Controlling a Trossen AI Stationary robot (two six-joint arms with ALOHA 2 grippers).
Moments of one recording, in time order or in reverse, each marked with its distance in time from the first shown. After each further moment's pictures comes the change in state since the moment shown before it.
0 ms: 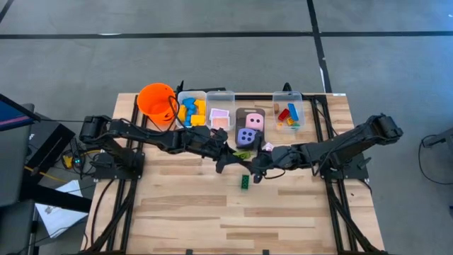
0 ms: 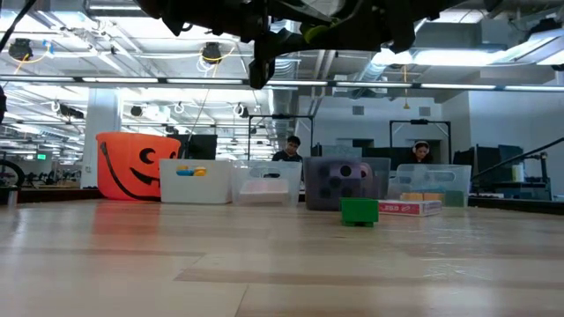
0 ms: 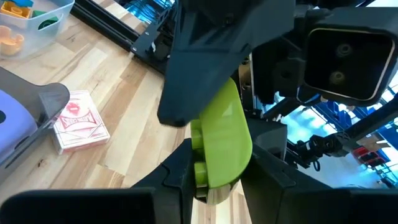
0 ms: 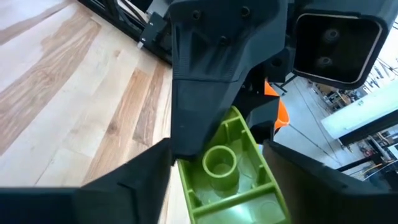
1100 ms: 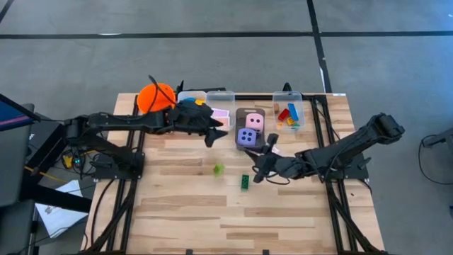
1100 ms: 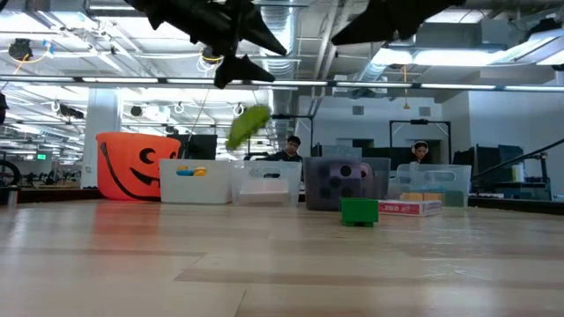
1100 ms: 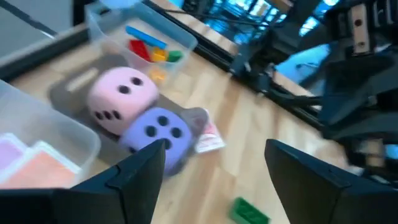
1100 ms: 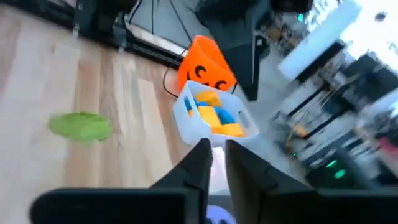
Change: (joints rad) left arm 0.232 -0.196 0.000 -0.357 -0.057 0.201; right arm 0.116 -0.023 -0.001 -0.090 0.386 0.249
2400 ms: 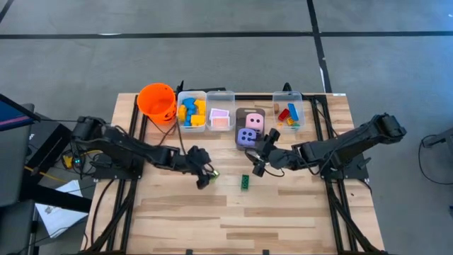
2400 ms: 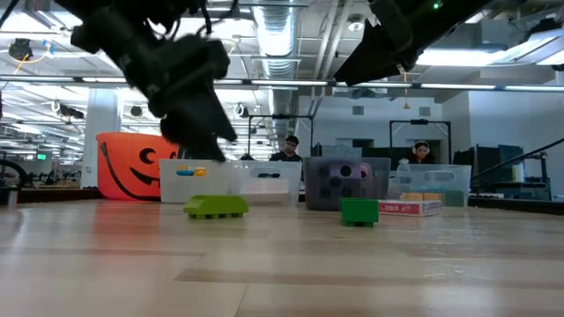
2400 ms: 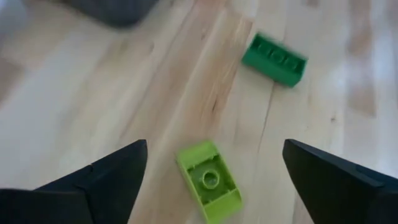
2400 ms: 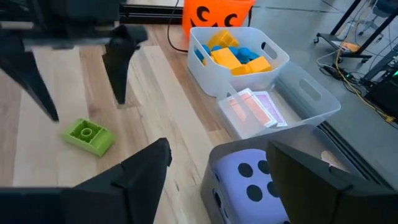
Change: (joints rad) left arm -0.412 0.101 -0.291 0.058 -0.328 -0.071; right arm -0.119 -0.026 0.000 -0.245 -0.164 0.504
